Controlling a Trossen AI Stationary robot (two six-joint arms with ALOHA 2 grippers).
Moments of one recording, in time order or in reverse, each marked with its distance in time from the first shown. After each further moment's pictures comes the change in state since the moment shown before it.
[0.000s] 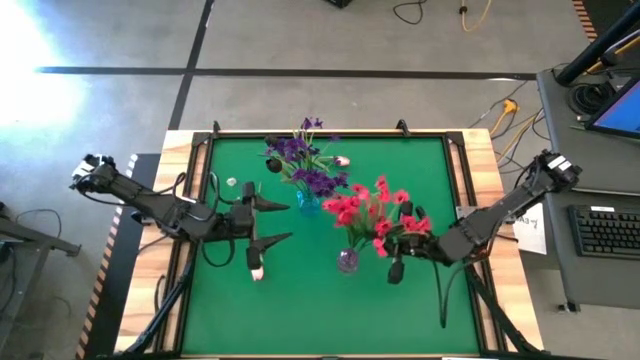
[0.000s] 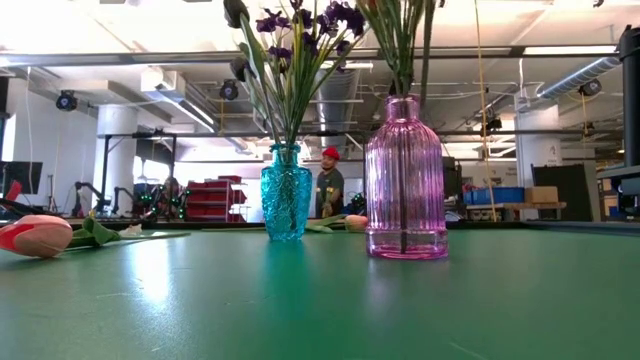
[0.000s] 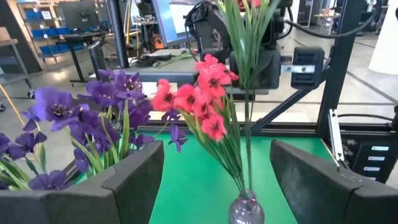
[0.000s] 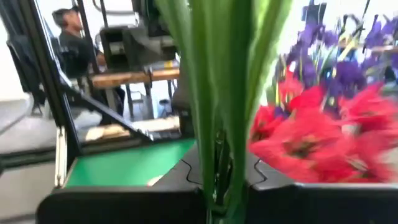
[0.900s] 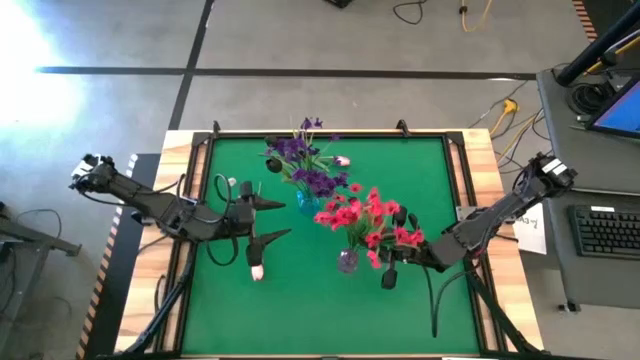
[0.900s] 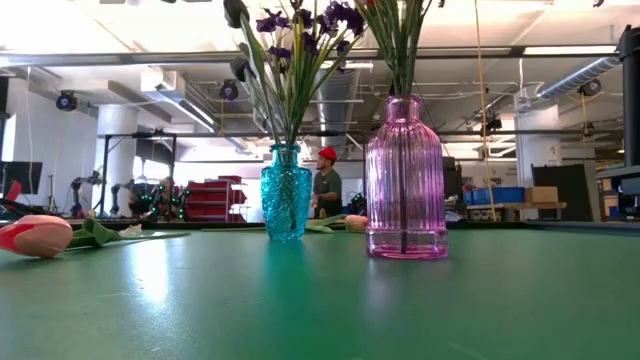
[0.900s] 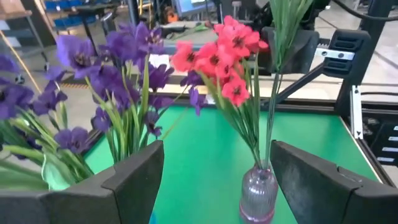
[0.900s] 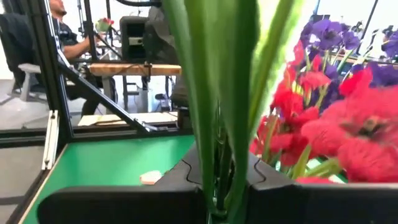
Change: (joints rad) left arm 0.001 -0.016 0.001 -0.155 -0.051 -0.089; right arm 0.000 0.090 0.000 0.083 -0.002 -0.096
